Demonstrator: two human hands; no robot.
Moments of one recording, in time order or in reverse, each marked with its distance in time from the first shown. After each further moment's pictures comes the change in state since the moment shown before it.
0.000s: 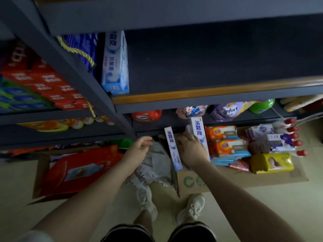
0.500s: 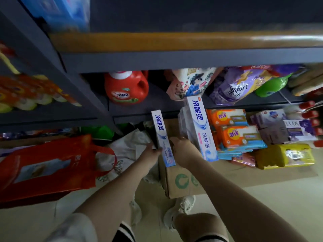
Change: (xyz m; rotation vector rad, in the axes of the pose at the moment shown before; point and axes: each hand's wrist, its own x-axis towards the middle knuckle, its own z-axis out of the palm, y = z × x) left_hand 0.114 -0.127 0.132 -0.153 -0.124 -0.237; right_hand 0.053 0.062 0.107 -0.071 -0.150 0.028
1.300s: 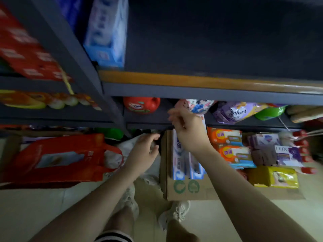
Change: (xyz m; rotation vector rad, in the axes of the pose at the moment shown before) left_hand -0.095 0.068 -0.059 0.545 0.267 0.617; right_hand -0.032 -0.073 -0.133 0.494 0.478 -0.387
